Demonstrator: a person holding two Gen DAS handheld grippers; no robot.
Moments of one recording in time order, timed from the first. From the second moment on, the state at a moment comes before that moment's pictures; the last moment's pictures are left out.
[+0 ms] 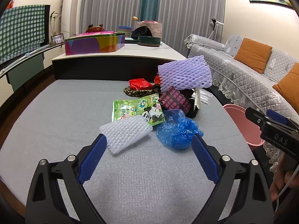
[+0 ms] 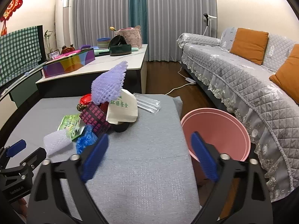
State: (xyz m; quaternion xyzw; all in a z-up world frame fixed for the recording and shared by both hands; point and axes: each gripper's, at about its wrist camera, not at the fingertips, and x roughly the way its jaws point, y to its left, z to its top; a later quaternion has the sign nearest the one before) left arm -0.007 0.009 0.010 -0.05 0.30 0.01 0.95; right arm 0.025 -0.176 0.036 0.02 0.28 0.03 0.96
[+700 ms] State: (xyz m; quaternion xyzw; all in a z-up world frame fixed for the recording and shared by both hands) left arm 0.033 0.063 -0.022 -0.08 0.33 0.05 0.94; right arm 0.074 -0.107 -0.009 0.02 0.34 0.14 0.93
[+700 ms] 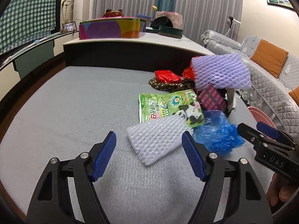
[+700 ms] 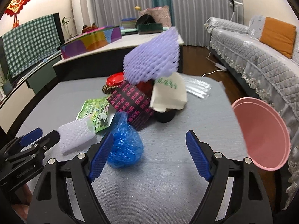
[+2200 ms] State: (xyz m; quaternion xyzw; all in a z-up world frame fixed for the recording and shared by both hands) left arm 0.012 0.013 0.030 -0.03 0.28 -0.03 0.96; right arm 0.021 -0.177 0.051 0.01 0.24 0.07 0.97
